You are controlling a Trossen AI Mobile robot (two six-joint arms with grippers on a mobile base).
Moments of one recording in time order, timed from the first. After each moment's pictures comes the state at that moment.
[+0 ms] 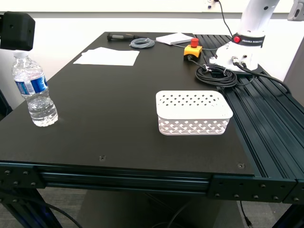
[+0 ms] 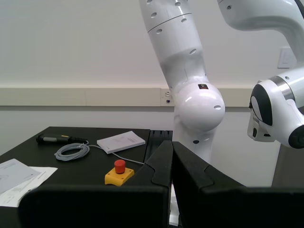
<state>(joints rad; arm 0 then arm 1) 0.00 1.05 0.52 0.62 0.00 0.00 0.01 0.92 0.42 -0.10 -0.06 0.08</state>
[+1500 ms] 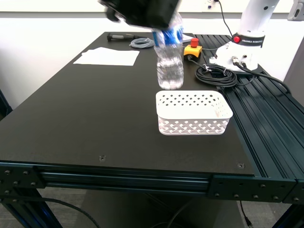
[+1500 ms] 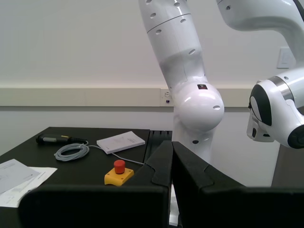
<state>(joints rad) 0.00 1.05 0.52 0.62 0.00 0.00 -0.70 1.61 0.97 0.08 0.17 0.04</state>
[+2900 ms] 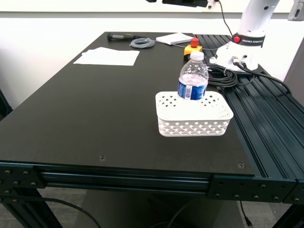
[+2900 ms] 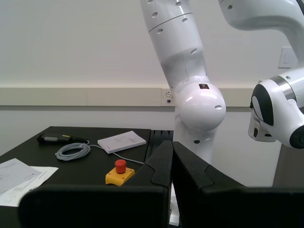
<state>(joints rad) 0.00 1.05 0.52 0.62 -0.01 0.00 -0.76 1.81 1.33 0.02 0.23 0.03</state>
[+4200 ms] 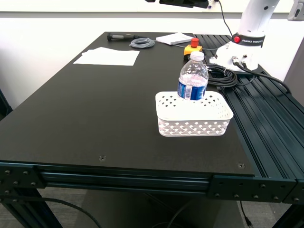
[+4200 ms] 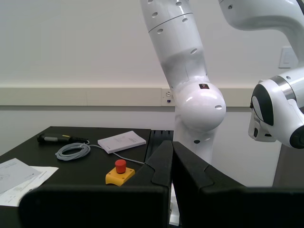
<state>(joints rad) 0.00 1.05 0.52 0.62 -0.01 0.00 -0.76 1.81 1.33 0.01 0.22 0.04</state>
